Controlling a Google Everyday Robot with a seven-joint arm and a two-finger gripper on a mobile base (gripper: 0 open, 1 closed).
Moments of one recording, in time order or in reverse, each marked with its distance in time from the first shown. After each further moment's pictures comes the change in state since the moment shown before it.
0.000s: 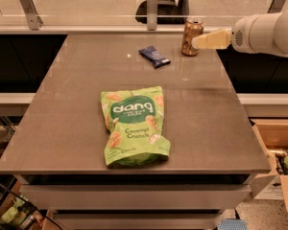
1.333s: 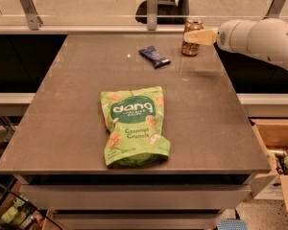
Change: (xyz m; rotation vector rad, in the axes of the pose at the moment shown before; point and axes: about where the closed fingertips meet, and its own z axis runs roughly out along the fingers) arm -0.003 -0.016 0.083 0.005 -0.105 0.095
